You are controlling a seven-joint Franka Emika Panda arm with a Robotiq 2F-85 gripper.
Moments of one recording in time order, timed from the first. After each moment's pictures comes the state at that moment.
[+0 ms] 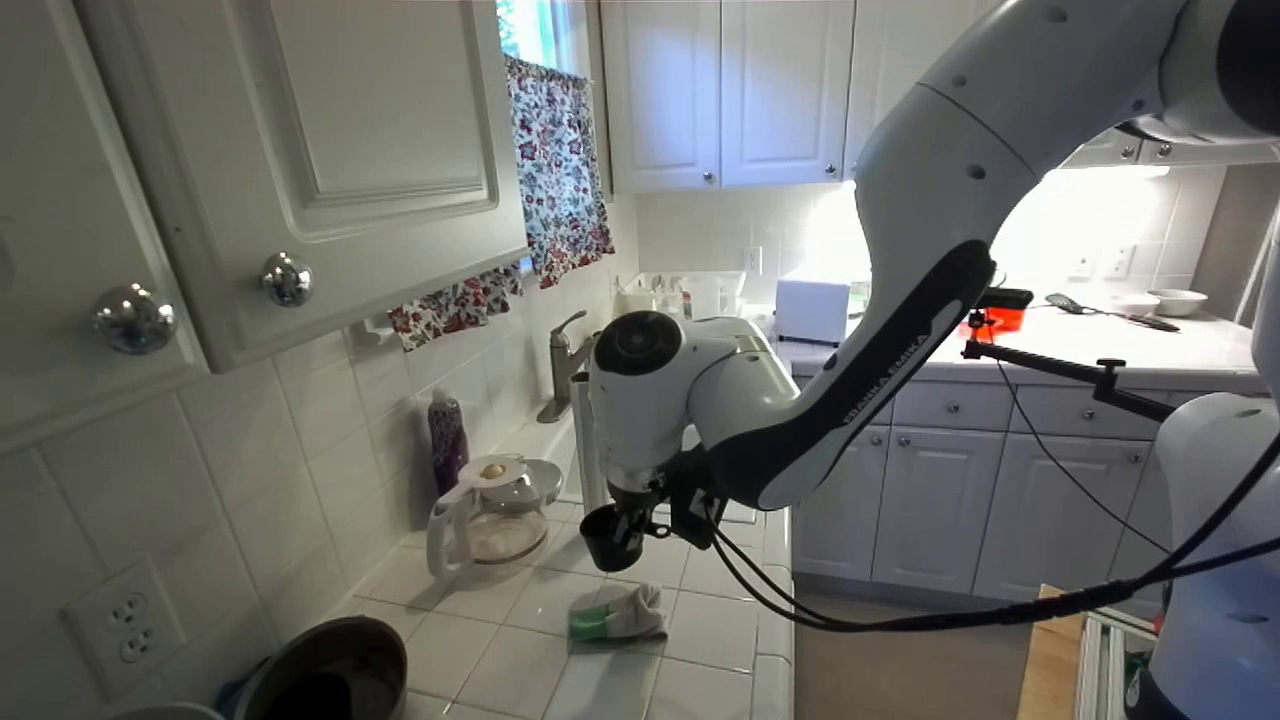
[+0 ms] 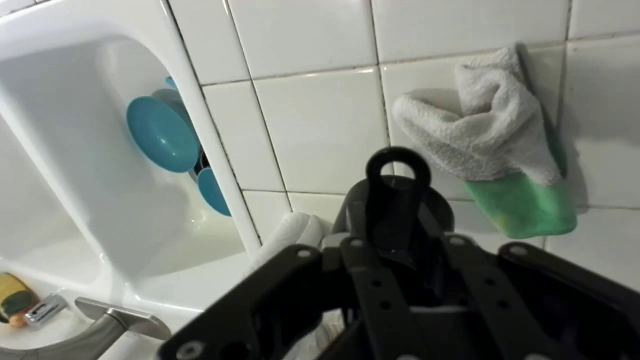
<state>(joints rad) 0.44 0.10 -0.07 -2.30 -0.79 2.49 0.73</state>
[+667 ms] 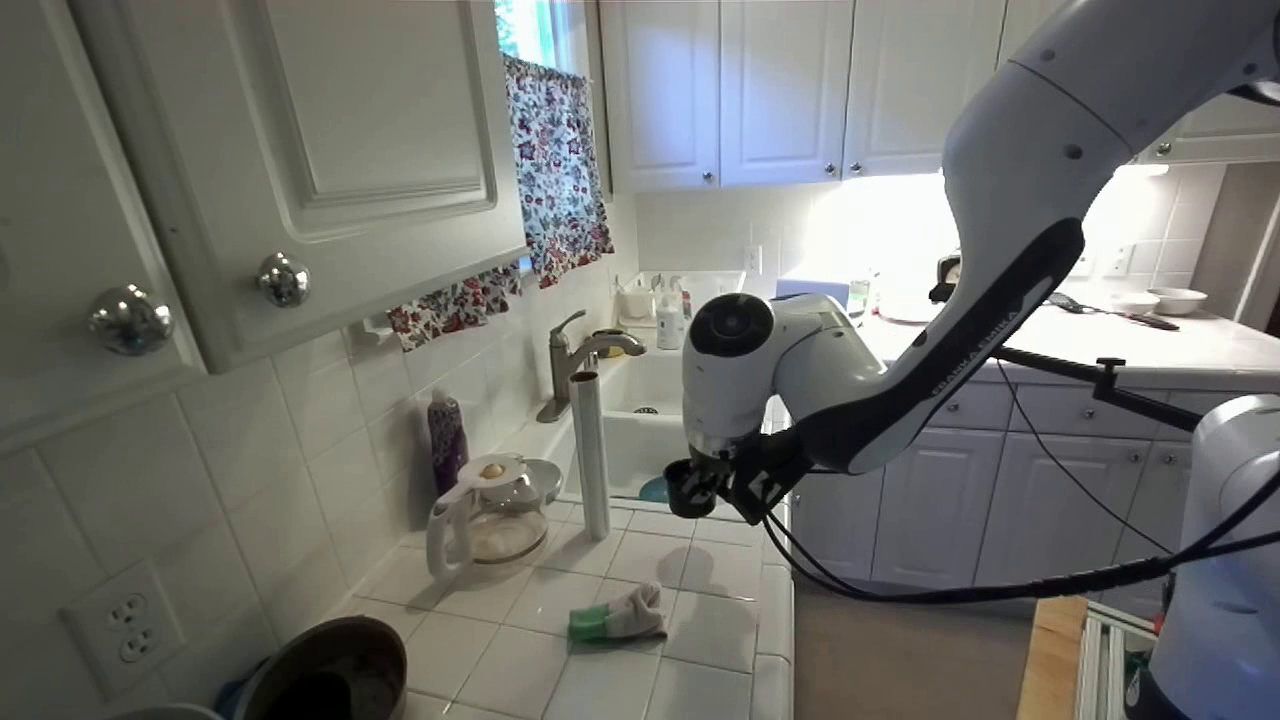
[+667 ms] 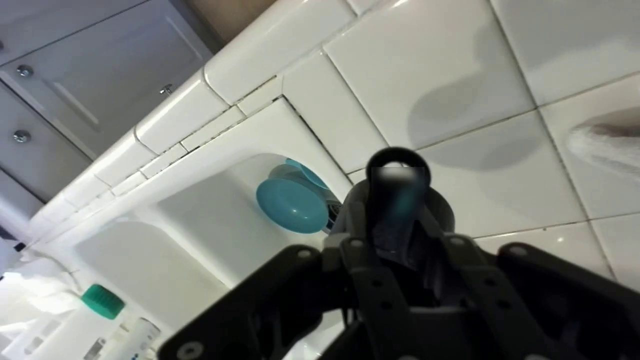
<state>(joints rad) 0.16 -0.08 0.04 -2.52 -0.95 2.50 1.12</state>
